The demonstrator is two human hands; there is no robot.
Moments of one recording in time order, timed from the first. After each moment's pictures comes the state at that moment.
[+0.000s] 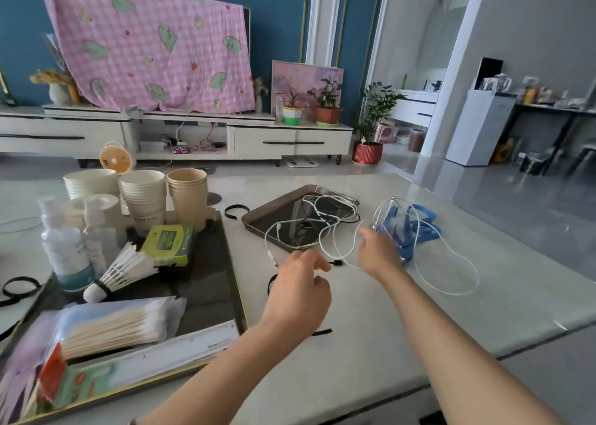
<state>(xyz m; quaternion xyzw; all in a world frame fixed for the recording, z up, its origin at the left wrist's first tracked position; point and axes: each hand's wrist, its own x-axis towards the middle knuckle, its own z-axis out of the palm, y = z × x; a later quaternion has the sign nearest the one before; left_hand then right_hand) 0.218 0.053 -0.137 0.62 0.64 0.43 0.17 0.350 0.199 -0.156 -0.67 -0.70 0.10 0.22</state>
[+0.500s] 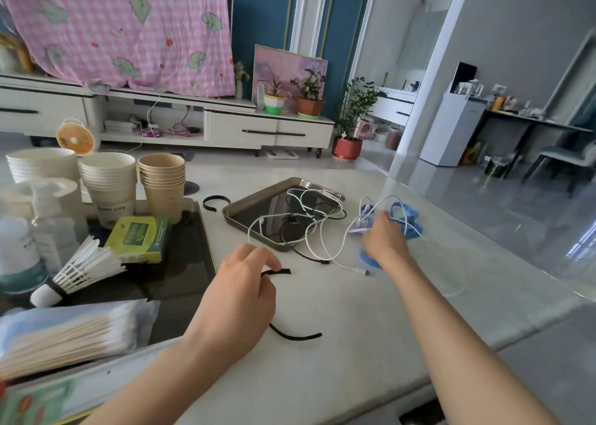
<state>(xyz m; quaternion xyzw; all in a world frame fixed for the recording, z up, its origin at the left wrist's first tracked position) 0.162 0.043 -0.145 0.66 0.61 0.44 0.08 0.358 0.211 -0.129 -0.74 -0.63 0.06 0.23</state>
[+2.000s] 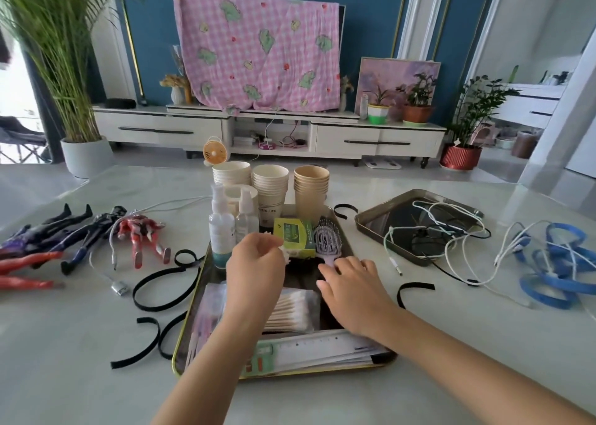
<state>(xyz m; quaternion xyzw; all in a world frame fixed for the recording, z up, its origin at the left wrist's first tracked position) 0.037 -0.012 -0.120 0.31 0.70 0.61 0.19 0.151 0.095 -0.182 -0.36 -0.93 -0.09 0.10</state>
